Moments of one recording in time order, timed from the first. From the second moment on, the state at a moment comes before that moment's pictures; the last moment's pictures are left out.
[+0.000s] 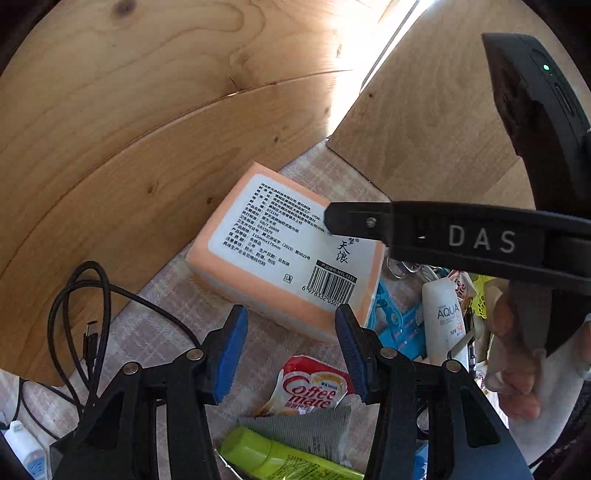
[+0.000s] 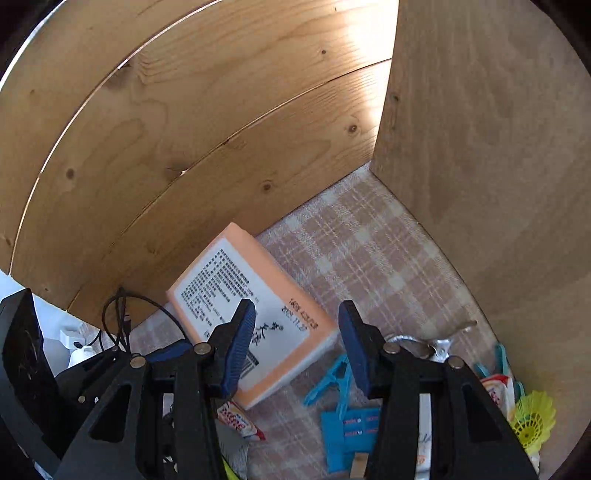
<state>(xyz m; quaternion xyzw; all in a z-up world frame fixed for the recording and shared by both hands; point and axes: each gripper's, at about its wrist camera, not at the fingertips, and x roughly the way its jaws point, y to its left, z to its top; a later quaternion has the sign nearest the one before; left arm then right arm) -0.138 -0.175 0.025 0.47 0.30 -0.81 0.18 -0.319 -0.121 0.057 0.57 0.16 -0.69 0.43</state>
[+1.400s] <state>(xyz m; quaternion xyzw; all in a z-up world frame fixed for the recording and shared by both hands) -0.122 -0.048 0.124 0.44 0.24 -0.86 0.03 -0.237 0.045 0.148 0.56 -0.01 -0.74 0.38</state>
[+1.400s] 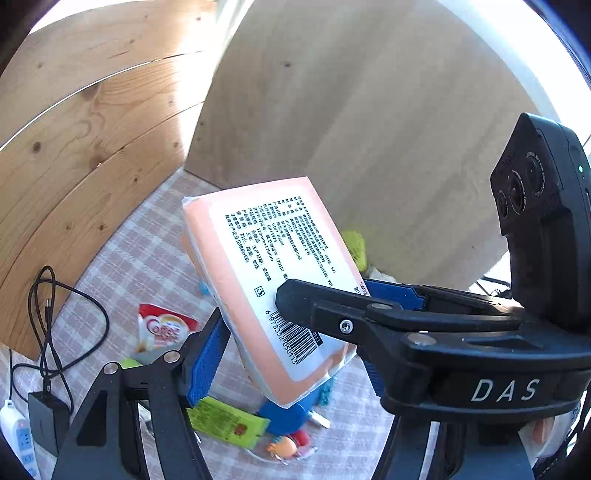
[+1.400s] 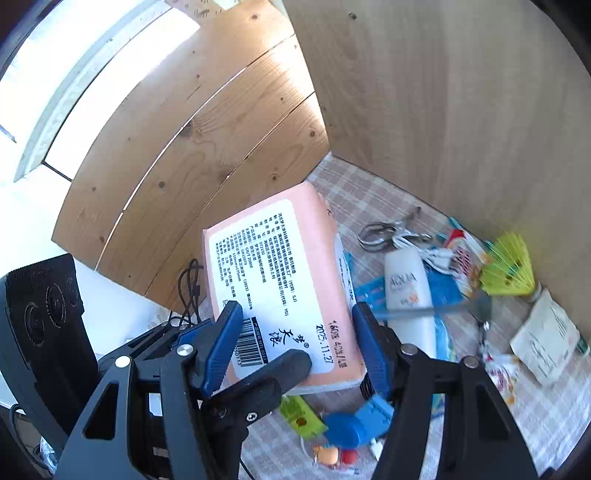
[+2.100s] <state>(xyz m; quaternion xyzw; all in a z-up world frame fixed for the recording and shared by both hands) -0.063 0.331 0.152 0.49 0.10 -0.83 -0.24 -0.068 0.438 0.171 0.54 -0.16 -0.82 0.14</state>
